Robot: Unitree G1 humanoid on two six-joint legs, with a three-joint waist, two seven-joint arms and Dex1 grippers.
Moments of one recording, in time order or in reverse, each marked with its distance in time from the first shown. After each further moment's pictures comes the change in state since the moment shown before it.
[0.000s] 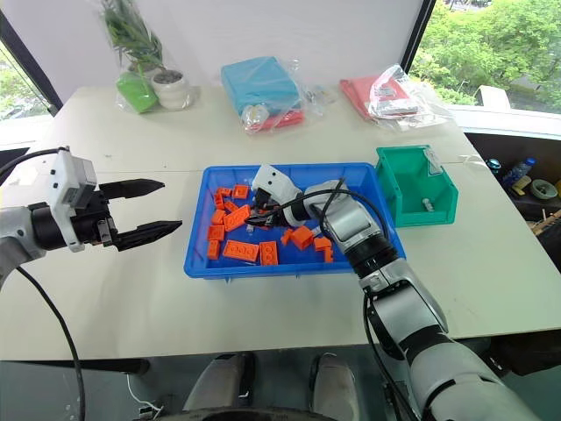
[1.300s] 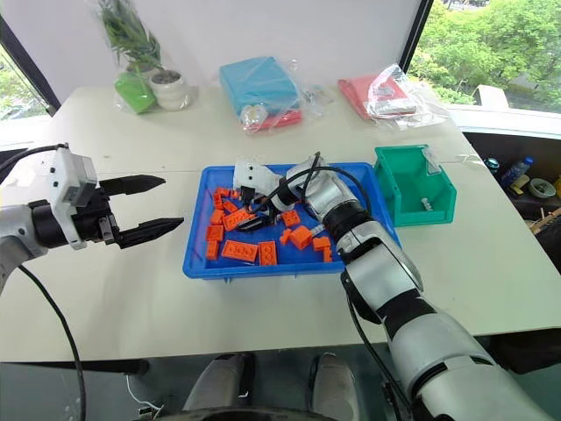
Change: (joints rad) left arm 0.005 -0.015 0.004 -0.039 0.002 -0.008 0.009; right arm -0.274 0.139 0.040 0.596 -0.183 -0.428 0.226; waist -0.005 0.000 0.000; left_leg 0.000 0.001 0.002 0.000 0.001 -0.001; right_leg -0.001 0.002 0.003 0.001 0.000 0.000
